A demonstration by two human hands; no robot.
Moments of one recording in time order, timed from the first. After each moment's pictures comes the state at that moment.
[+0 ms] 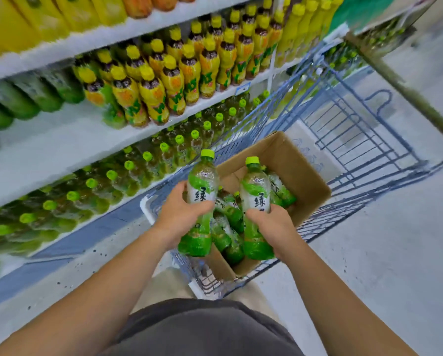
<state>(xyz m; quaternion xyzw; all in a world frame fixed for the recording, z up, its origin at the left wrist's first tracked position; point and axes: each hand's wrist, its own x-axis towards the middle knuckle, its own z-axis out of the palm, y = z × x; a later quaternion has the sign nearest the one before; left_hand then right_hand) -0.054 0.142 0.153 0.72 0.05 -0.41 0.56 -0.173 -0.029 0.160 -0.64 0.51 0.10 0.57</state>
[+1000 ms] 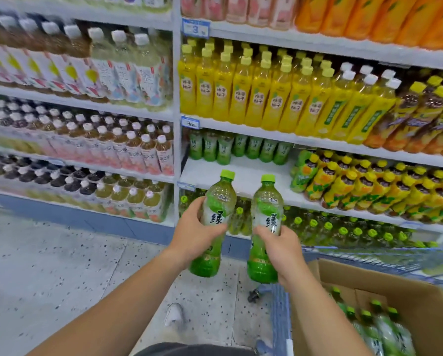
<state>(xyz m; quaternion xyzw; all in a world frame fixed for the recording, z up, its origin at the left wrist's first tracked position) -0.145 0.462 0.265 0.73 0.18 -0.02 0.66 -0.118 0.276 0.262 -0.76 0.18 0.16 0.60</state>
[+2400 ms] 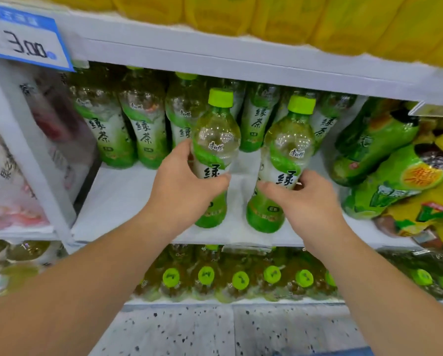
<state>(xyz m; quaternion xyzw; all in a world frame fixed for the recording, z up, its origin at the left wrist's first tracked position) 0.258 0.511 0.016 0.80 0.06 0.06 0.60 0.259 0.318 0.021 -0.82 0.14 0.00 0.55</state>
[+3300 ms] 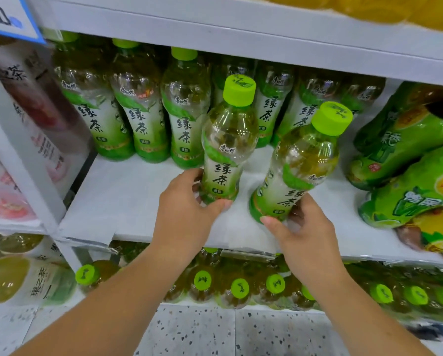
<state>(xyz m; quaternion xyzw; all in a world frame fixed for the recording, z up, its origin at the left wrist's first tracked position) 0.252 0.493 -0.052 0.83 0.12 0.10 0.54 0.245 0.294 -0.049 -0.85 0.04 0.01 0.52</state>
